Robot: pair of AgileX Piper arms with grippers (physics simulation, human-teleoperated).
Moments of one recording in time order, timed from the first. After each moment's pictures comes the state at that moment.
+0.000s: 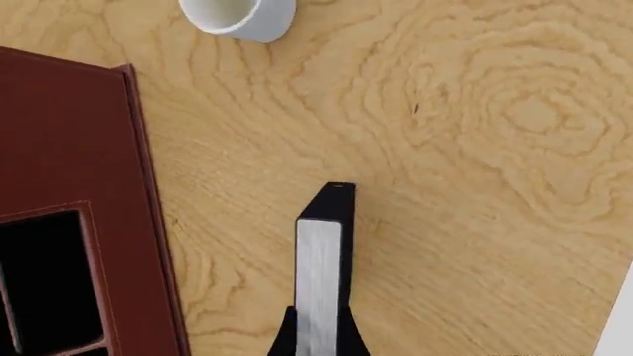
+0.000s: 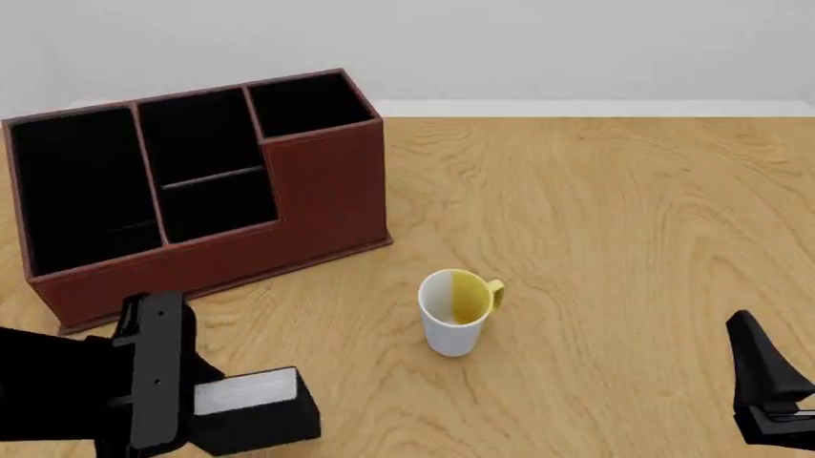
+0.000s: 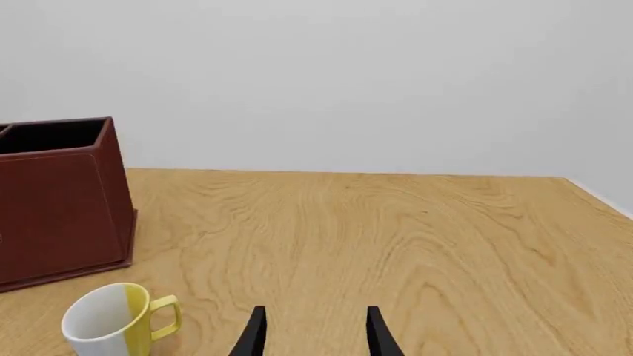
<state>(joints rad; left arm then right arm) -0.67 0.87 -0.60 0.87 0.75 0.00 0.00 0.00 -0.01 -0.02</state>
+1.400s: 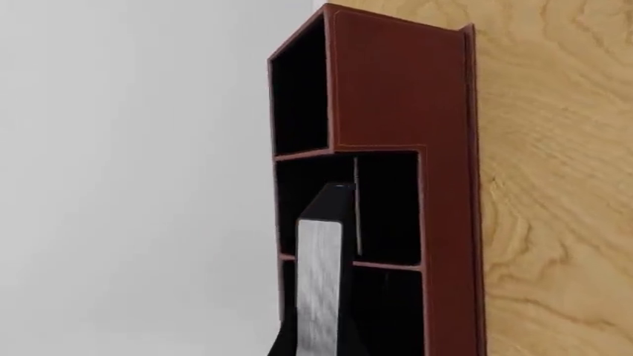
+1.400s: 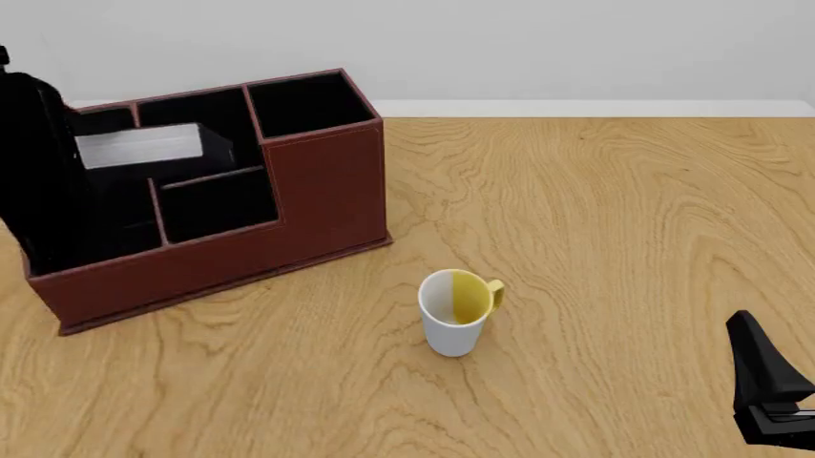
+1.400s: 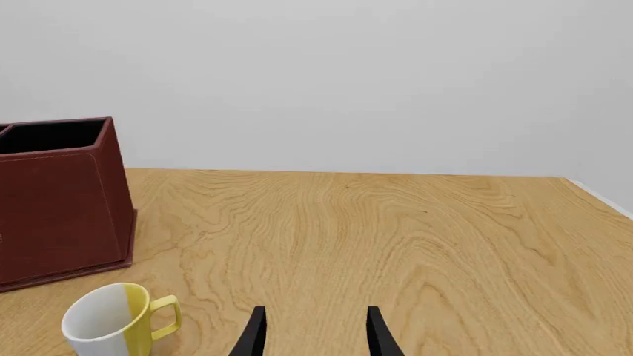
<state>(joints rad) -0.17 0.89 -0.89 0.52 1.37 0.00 0.00 0.00 -0.01 -0.02</state>
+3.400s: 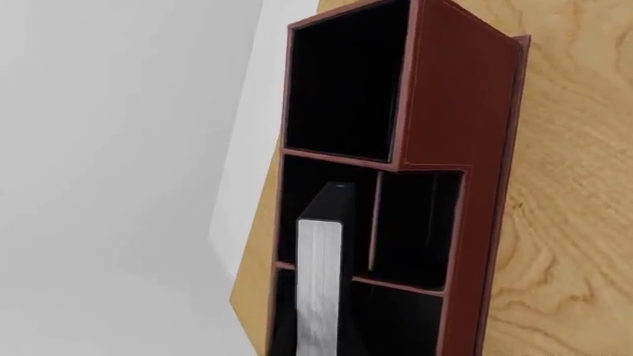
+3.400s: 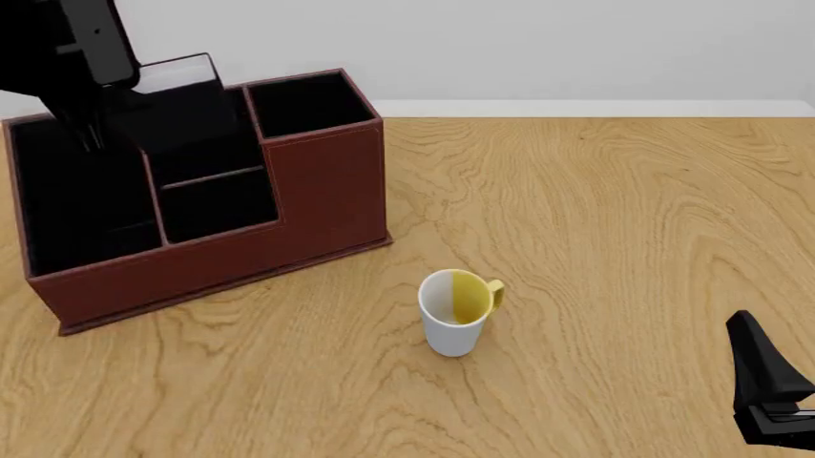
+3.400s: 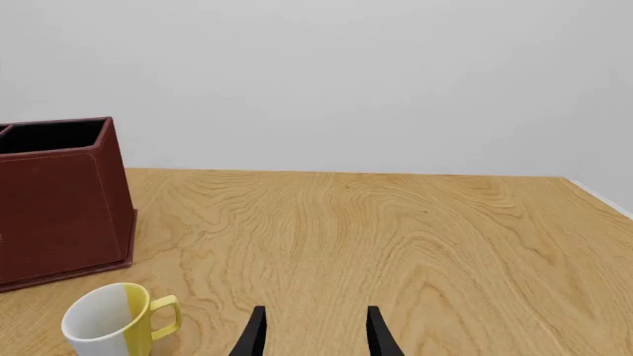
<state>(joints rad) -0.09 1.29 -1.33 0.72 1.20 0.00 0.00 0.00 -0.01 -0.02</state>
